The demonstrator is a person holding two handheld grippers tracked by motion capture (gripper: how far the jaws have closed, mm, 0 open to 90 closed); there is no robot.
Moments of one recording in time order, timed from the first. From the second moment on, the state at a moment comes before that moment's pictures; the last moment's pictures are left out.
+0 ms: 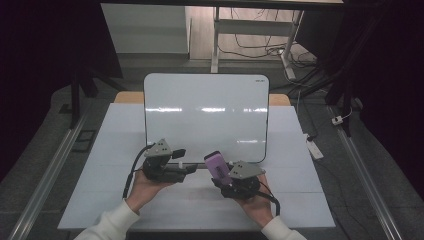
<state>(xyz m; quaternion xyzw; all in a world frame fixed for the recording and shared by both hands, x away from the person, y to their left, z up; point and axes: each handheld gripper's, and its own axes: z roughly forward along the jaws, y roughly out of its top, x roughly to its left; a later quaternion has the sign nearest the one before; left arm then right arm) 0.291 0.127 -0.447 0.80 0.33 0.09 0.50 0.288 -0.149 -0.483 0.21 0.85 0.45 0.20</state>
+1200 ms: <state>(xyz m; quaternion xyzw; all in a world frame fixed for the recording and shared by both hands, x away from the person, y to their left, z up) 0.300 0.086 -0.453 0.78 0.38 0.04 0.49 0.276 -0.125 -0.498 0.21 0.84 0.36 0.34</state>
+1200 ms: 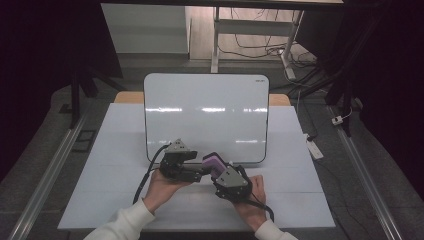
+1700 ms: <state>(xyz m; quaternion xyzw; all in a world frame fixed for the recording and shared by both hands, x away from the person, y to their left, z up) 0.310 0.077 -0.463 0.72 0.44 -0.01 0.53 0.262 -0.106 -0.506 0.19 0.81 0.34 0.43</state>
